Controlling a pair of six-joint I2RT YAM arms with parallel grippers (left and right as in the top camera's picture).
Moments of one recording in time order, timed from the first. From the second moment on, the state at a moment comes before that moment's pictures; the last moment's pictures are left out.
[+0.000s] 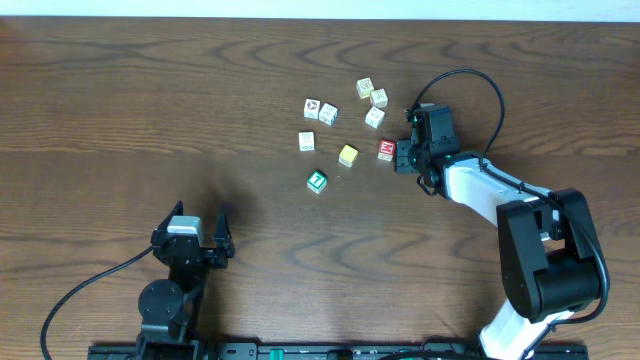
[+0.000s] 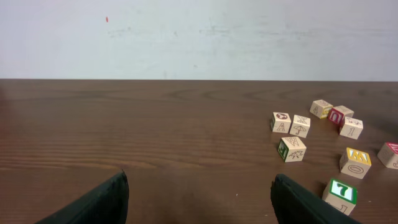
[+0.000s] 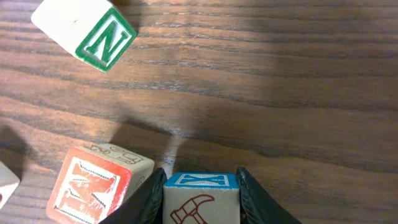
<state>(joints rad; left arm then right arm) -0.09 0.01 0.01 -0.11 -0.01 -0.04 0.26 1.87 0.97 -0.06 0.02 0.22</state>
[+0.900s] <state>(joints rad) -0.09 0.01 0.01 -0.11 -0.01 -0.04 0.26 1.59 0.98 -0.34 0.02 0.23</state>
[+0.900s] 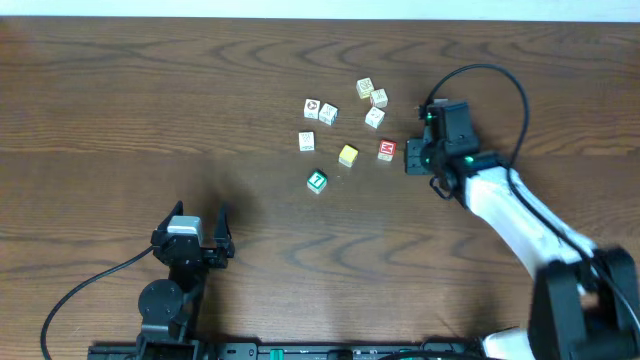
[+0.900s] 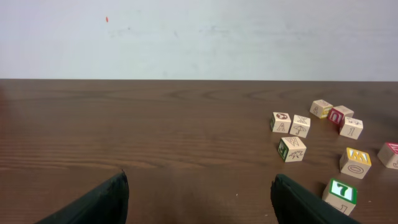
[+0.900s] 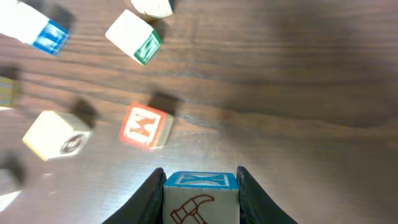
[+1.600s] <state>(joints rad) -0.09 0.01 0.02 -0.11 -0.01 -0.04 0.51 1.36 0.98 -0.83 0.12 0.36</state>
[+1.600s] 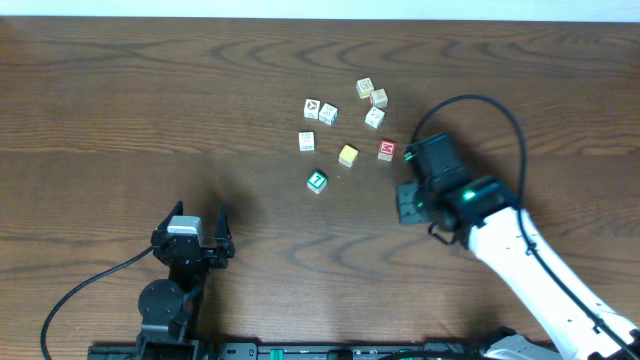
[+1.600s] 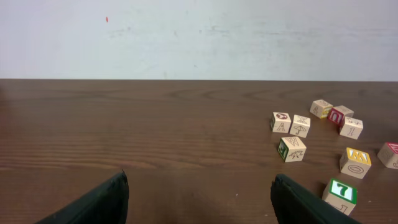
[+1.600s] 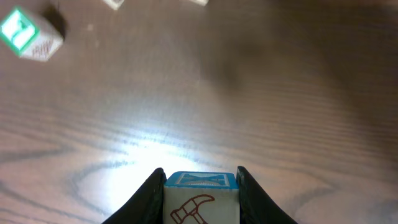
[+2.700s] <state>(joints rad) -0.09 0.01 0.02 -0.11 -0.01 -0.04 0.67 1.53 0.86 -0.52 0.17 0.59</state>
